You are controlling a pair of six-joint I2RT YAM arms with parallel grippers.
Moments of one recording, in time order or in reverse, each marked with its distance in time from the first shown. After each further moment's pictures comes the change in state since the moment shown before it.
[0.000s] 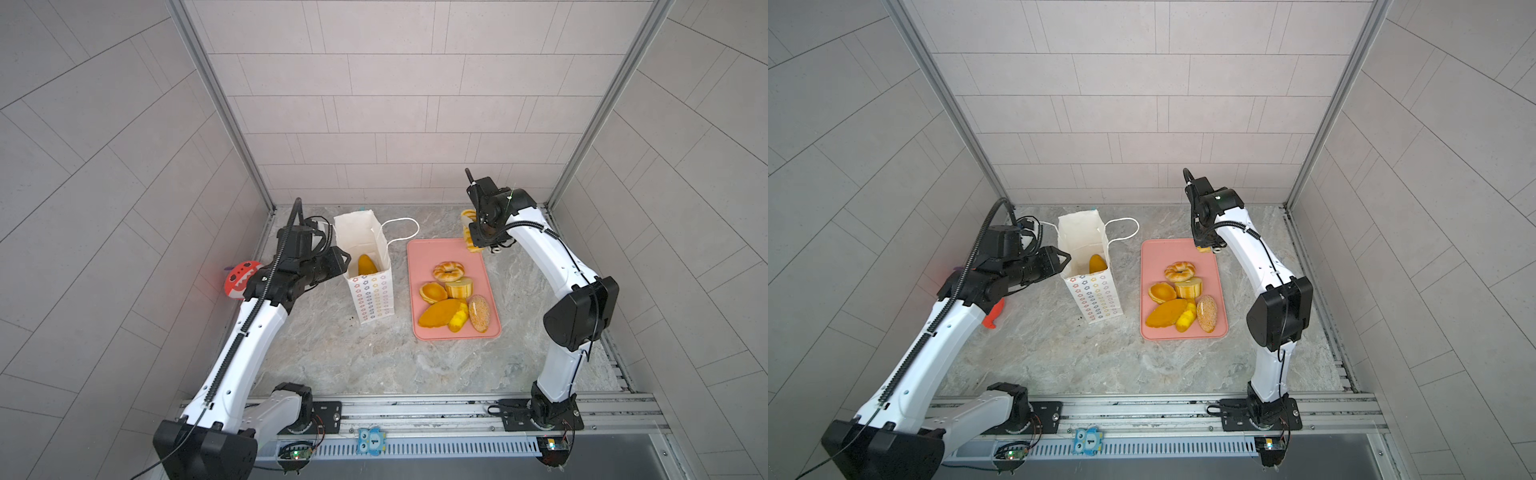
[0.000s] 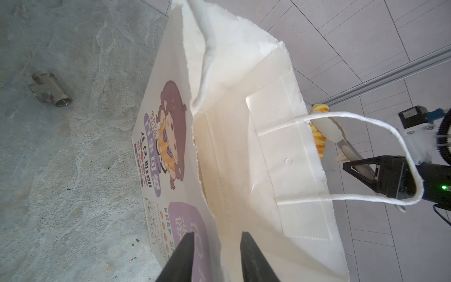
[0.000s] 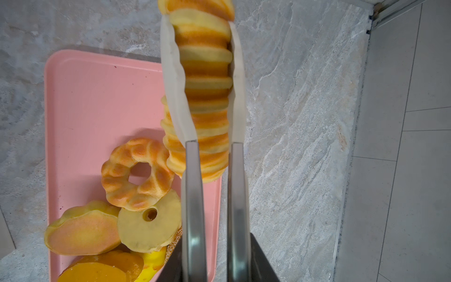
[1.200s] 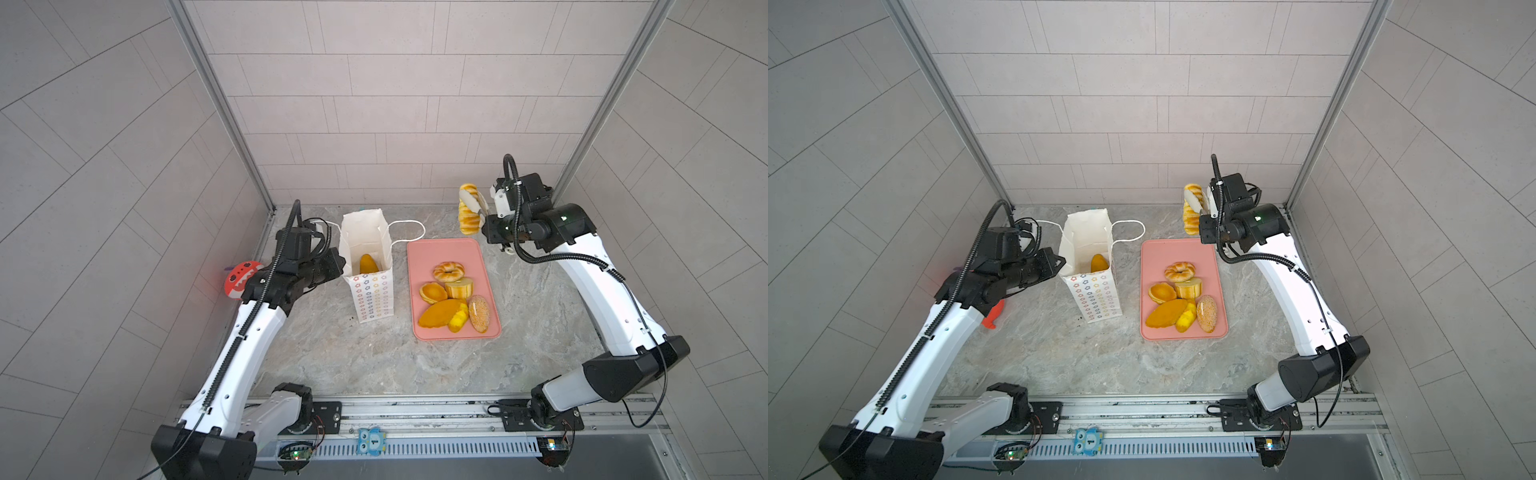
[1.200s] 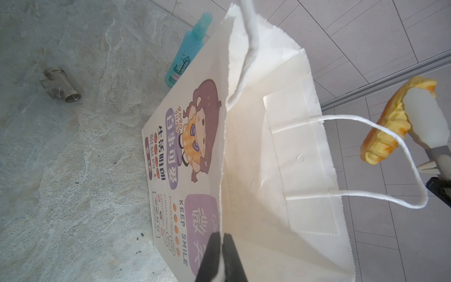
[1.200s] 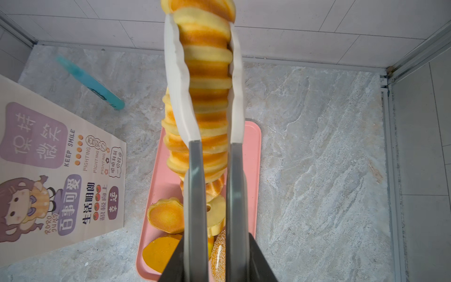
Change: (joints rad) left arm 0.000 -0.012 0.000 -0.025 -0.016 0.000; right arm 0.000 -0.356 -0.143 0.165 -0.213 0.020
